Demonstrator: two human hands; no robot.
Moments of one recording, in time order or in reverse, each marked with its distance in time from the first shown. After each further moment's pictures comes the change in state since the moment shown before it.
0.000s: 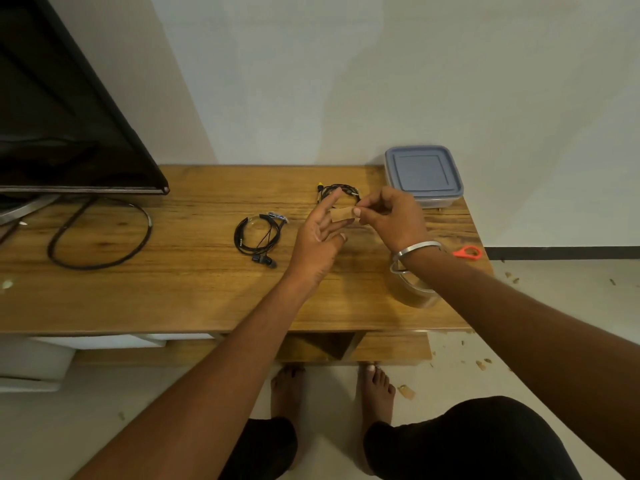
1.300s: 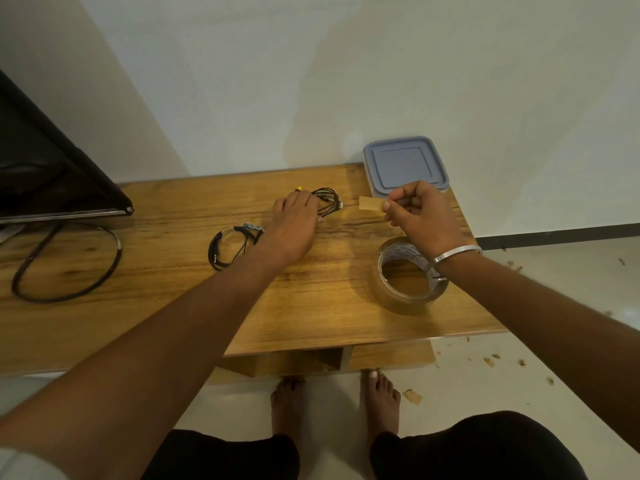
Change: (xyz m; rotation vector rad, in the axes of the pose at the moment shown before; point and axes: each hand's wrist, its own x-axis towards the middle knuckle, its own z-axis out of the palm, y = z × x) left_hand 0.079 -0.009 -0.014 1.490 -0.179 0.355; right_hand 0.007 0.039 -0.052 0.101 0.086 0.051
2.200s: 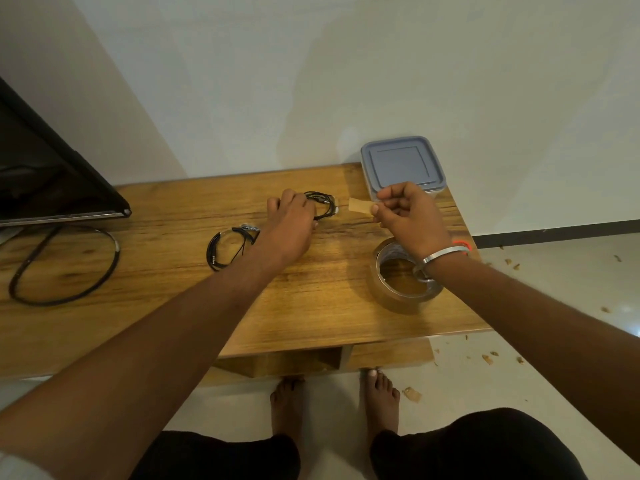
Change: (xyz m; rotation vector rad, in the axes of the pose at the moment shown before) left_hand -0.001 -0.001 0.001 0.084 0.013 0.008; right_hand -0.006 -0.008 0.010 0.051 -0.015 0.014
